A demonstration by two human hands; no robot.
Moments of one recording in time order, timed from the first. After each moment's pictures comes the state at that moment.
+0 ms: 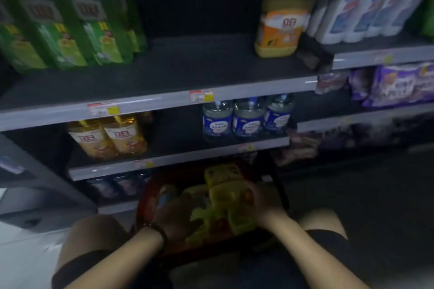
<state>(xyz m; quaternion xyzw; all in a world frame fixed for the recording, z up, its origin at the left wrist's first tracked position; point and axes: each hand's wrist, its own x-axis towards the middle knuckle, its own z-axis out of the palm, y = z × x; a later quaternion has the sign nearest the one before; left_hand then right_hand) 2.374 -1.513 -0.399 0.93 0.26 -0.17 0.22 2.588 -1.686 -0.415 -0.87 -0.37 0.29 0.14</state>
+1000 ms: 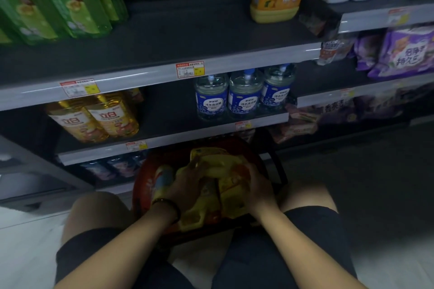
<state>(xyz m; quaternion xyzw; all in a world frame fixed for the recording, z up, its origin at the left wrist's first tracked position) 2.416 -1.508 -0.452 0.91 0.25 -0.01 0.32 2.571 -1.696 -0.463 -0.85 -0.29 0.28 0.34</state>
